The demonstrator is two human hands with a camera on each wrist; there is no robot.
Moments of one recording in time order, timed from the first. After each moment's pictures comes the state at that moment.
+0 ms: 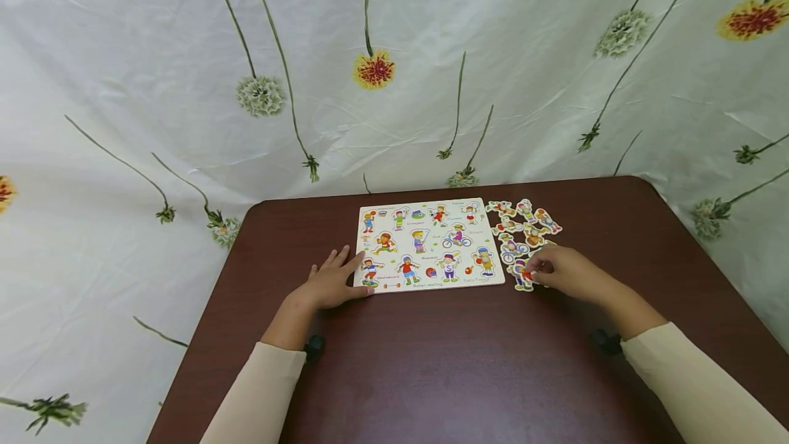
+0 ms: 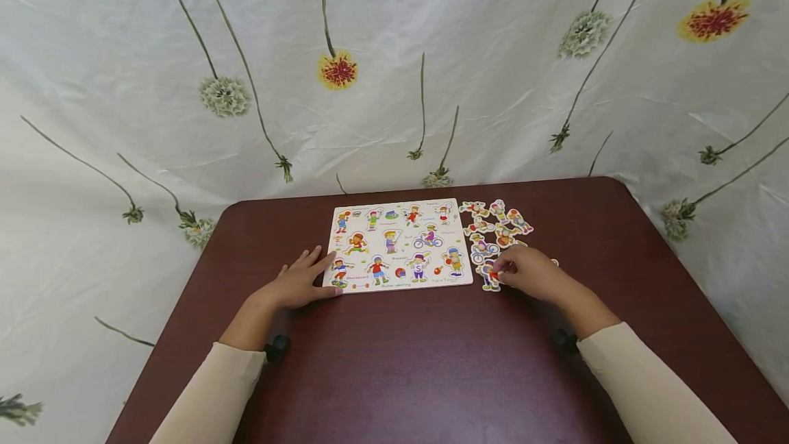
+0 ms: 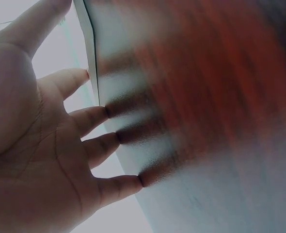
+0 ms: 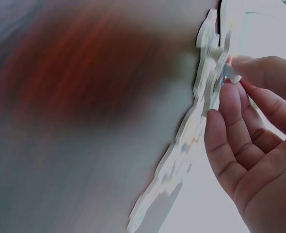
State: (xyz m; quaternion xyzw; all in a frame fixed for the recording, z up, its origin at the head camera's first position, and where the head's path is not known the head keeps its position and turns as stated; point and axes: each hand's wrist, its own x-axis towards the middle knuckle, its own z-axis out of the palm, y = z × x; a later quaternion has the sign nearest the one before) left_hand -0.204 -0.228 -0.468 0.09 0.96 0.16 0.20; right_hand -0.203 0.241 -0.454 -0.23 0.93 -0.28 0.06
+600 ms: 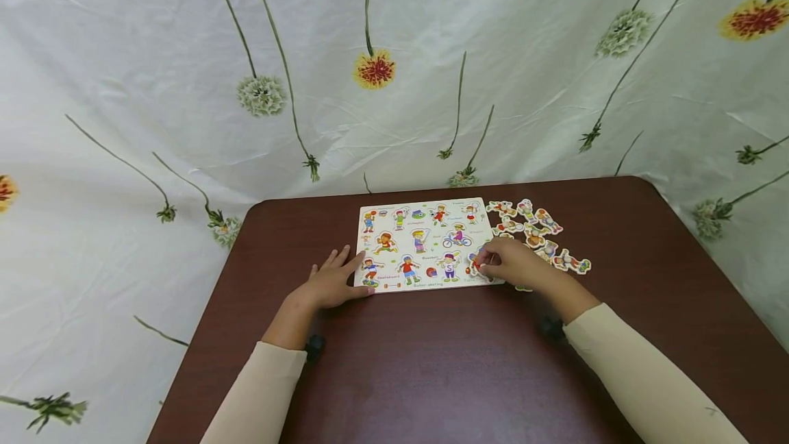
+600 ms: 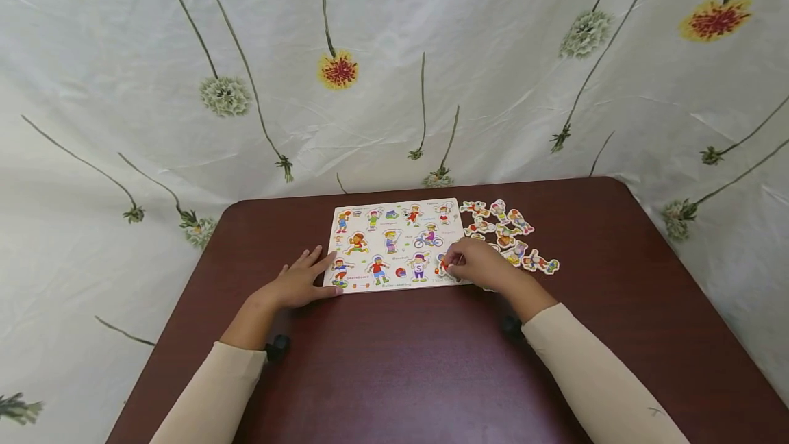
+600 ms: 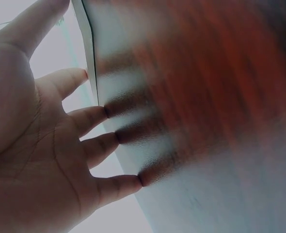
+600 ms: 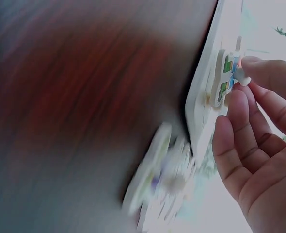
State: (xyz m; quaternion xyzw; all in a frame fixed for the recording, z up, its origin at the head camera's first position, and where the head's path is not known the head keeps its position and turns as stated) left_hand -0.203 -0.226 -0.467 0.09 0.96 0.16 0.20; right_hand -0.227 0.163 -0.458 -0.26 0.91 -0.32 0.08
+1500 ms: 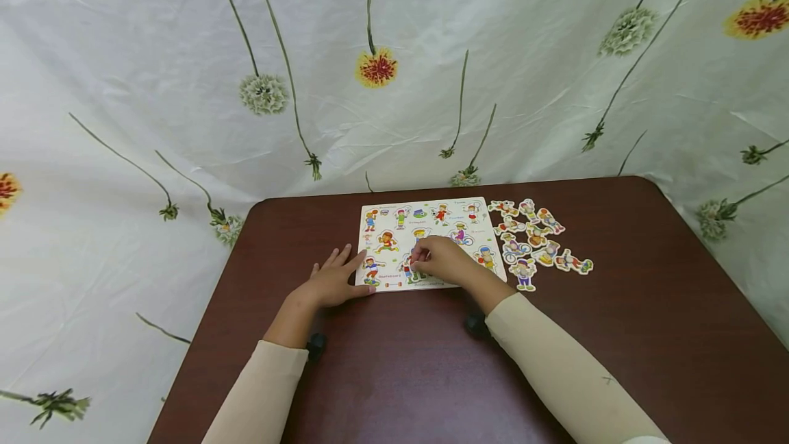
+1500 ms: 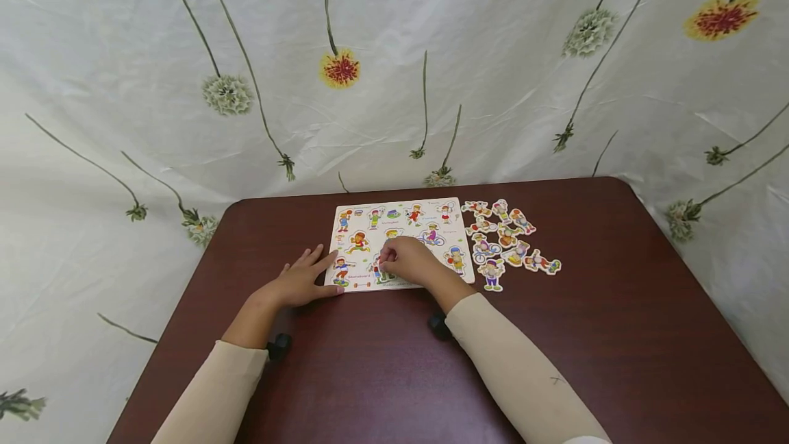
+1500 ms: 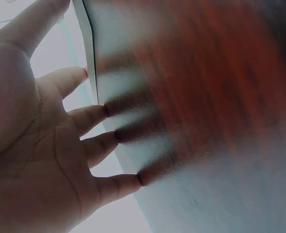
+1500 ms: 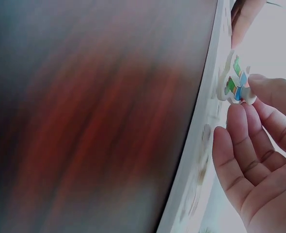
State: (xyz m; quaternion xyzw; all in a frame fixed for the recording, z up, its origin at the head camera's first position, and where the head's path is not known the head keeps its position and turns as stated) left_hand -0.202 -0.225 -0.467 0.08 0.96 0.16 0.20; right_hand -0.242 0.043 -0.464 -0.26 0.89 -0.36 0.12
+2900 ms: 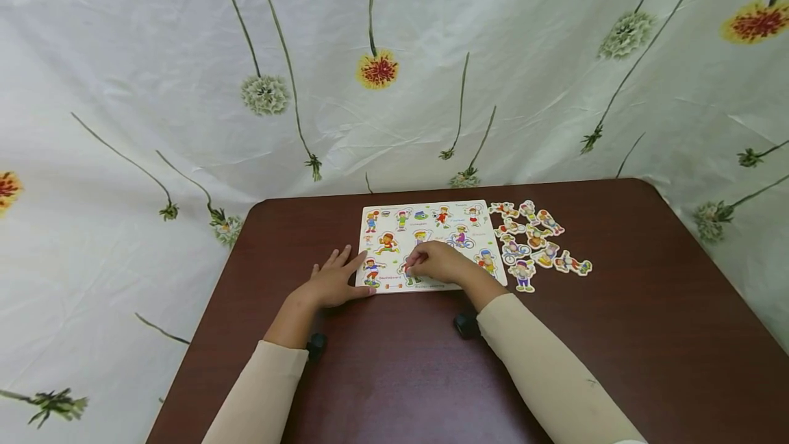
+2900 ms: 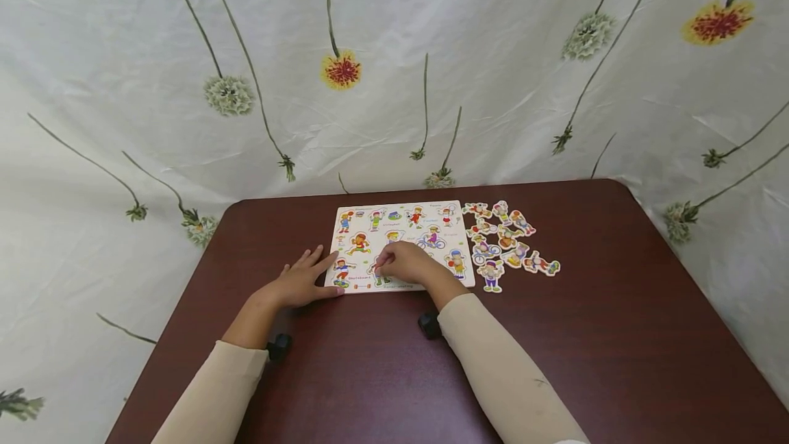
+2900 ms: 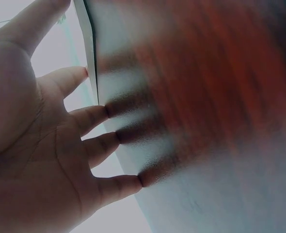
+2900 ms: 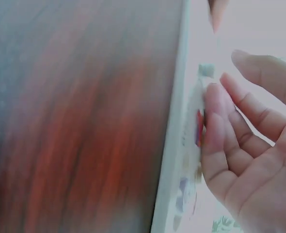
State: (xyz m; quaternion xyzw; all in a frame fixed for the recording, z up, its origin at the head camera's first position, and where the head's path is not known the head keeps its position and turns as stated) left_hand -0.203 -0.226 -0.468 0.09 0.96 0.16 0.20; right_hand -0.245 0.037 -0.471 -0.19 0.87 -0.40 0.20
